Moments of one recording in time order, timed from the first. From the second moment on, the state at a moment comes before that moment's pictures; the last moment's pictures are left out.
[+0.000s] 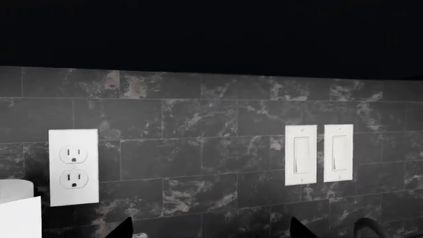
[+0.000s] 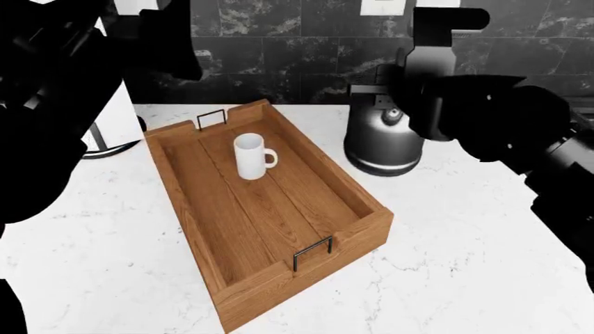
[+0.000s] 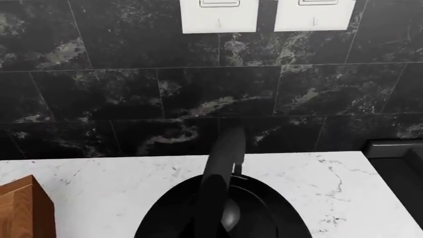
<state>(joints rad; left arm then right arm) -1.06 -0.51 0.07 0.45 -1.06 -1.01 -0.42 1.65 0.40 -1.46 0.68 1.70 0.39 0.56</state>
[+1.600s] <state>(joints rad) -0.99 -0.57 -0.01 0.46 -1.11 -0.96 -0.45 1.94 0.60 -1.34 -0.47 1.89 0.46 0.94</state>
